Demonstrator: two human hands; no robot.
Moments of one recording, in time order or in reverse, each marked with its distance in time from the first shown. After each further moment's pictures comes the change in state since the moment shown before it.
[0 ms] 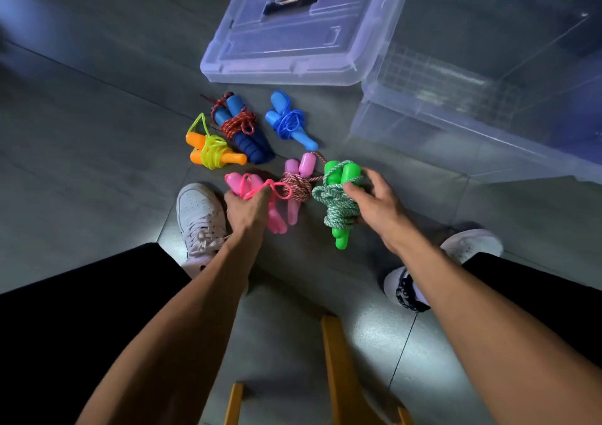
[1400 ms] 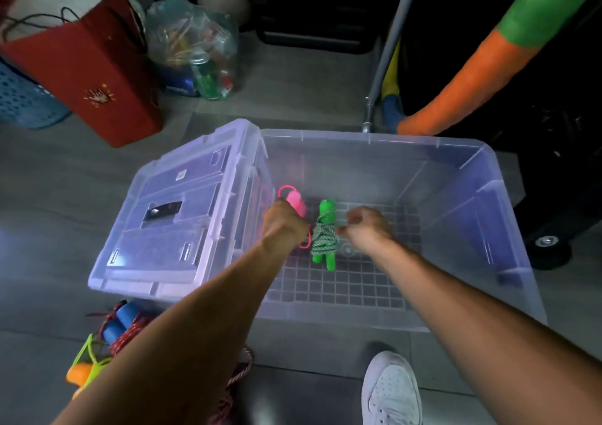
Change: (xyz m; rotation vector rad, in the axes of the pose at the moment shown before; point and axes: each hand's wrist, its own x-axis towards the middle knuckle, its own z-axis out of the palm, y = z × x) left_hand -0.057 0.252 0.295 0.783 -0.266 0.617; right_hand 0.209 -0.098 -0.188 -0.154 0.319 0.027
